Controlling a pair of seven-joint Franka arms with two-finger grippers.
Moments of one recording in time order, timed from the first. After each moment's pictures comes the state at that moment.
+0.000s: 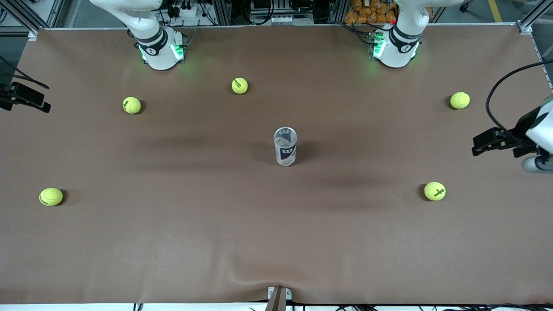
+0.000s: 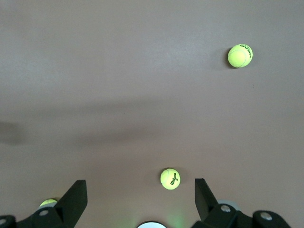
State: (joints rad) left arm -0.05 0.25 0.00 -1.28 0.01 1.56 0.01; right arm -0.08 0.03 -0.03 -1.47 0.01 1.41 -0.02
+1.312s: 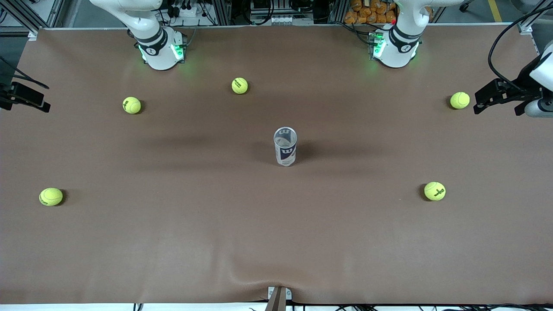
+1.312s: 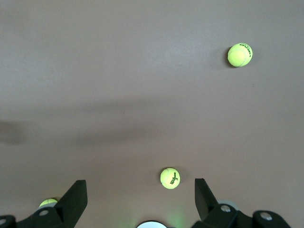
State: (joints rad) left arm -0.05 -0.04 0.00 -1.59 0.01 1.59 0.01; right arm -0.08 0.03 -0.03 -1.47 0.01 1.40 -0.02
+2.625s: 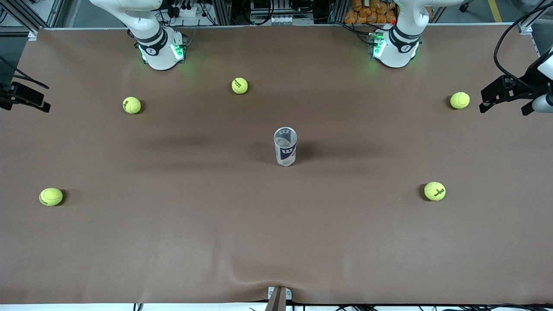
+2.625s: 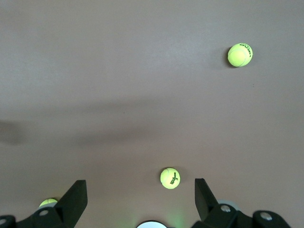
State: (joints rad) left arm -0.05 -0.05 0.01 -1.60 0.01 1.60 0.05; right arm -0.08 0.03 -0.03 -1.47 0.01 1.40 -0.02
